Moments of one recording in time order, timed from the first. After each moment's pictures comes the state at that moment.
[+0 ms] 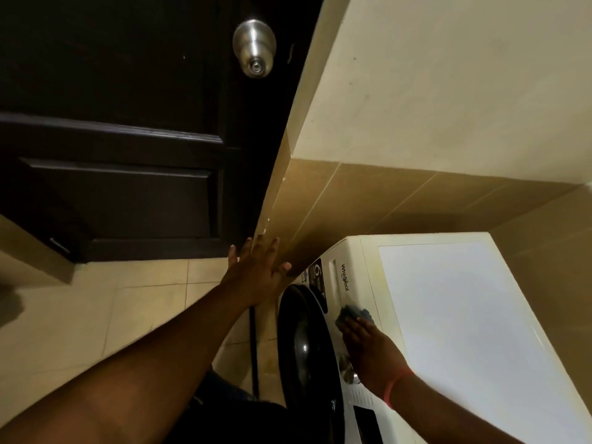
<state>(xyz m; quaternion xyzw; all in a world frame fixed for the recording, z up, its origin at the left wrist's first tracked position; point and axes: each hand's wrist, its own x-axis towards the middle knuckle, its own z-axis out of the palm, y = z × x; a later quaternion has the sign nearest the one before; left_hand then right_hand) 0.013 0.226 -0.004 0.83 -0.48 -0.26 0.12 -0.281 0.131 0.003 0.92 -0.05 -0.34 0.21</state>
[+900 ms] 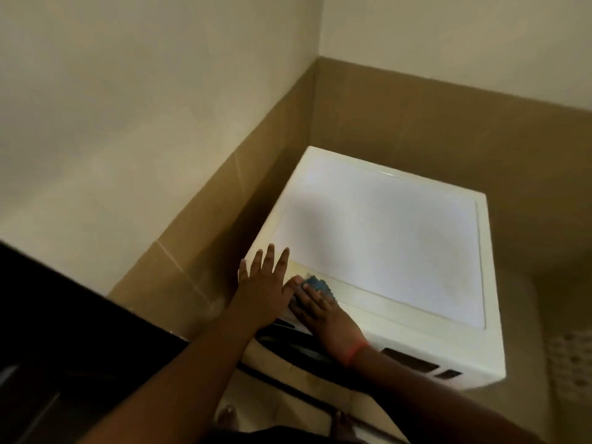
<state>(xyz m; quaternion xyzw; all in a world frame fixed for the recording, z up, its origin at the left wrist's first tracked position) -0.068 0.054 0.030 0.51 -0.84 -0.15 -0.05 -0.238 0.148 -0.039 0.82 -0.57 0.00 -0.07</state>
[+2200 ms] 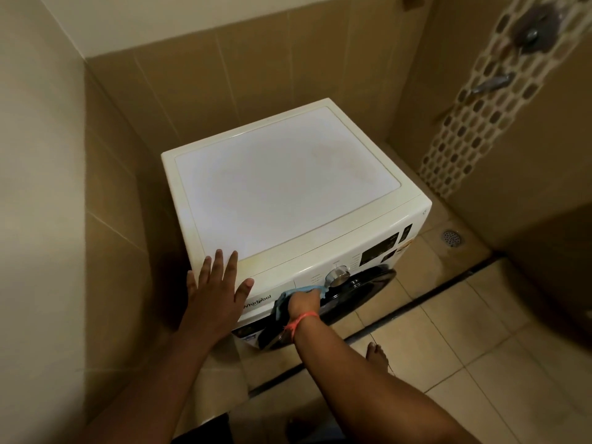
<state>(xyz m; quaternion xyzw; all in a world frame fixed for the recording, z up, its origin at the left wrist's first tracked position) -0.026 -0.031 0.008 0.25 -0.96 -0.09 -0.09 -0.116 0.092 -0.046 -0.06 -0.91 0.16 -0.39</state>
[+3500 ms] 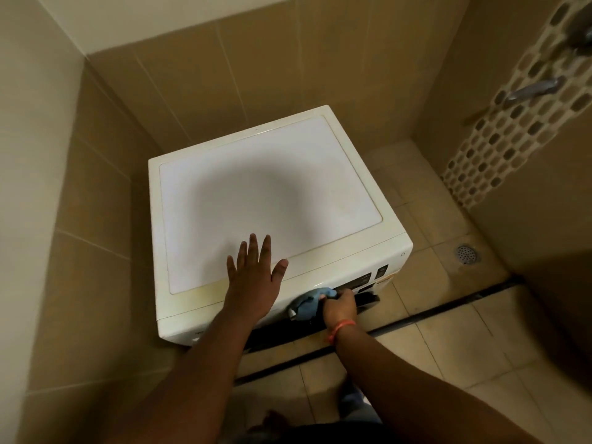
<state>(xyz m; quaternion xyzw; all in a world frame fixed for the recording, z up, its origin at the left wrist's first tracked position) -0.200 0.074 0.035 0.32 -0.93 -0.15 -0.12 -0.267 0.209 -0.054 -0.27 -0.72 0.55 -0.34</state>
